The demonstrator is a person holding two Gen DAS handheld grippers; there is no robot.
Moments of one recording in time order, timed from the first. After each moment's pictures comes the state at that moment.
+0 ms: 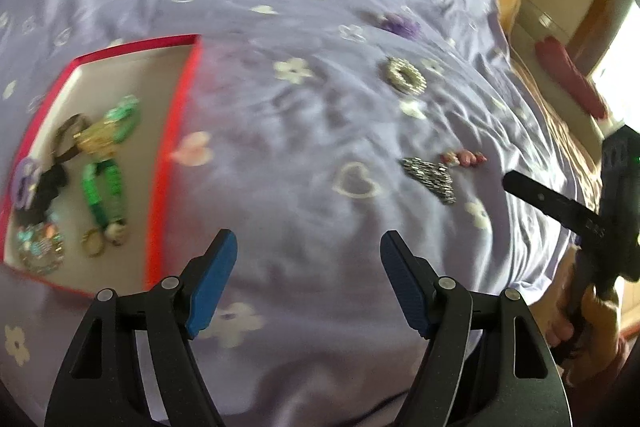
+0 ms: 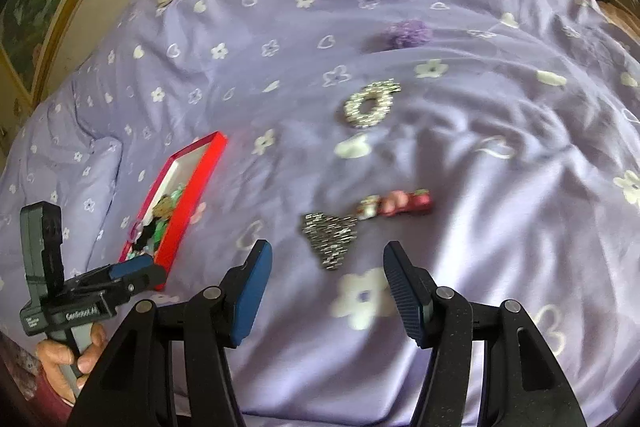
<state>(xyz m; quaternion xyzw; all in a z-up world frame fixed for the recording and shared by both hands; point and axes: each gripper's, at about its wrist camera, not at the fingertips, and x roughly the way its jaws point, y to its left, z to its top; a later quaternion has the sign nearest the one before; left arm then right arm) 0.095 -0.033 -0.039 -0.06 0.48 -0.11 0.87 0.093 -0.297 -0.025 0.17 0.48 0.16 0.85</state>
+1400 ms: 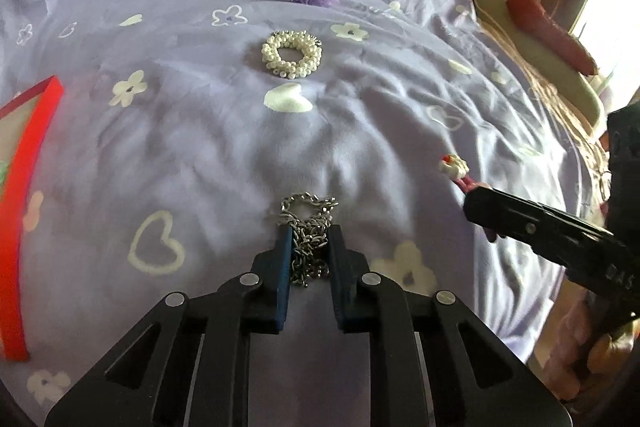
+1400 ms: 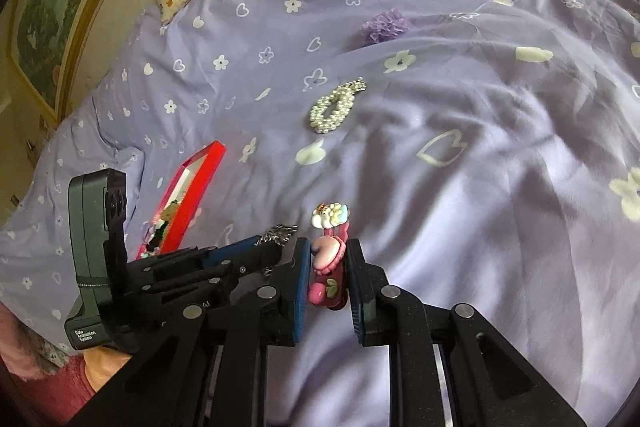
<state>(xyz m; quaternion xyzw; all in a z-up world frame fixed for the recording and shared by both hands) 0.137 -0.169 -0.069 -0.01 0.48 -0.15 0.87 0.101 -0.352 -0.050 0.22 0.47 0.22 0.83</state>
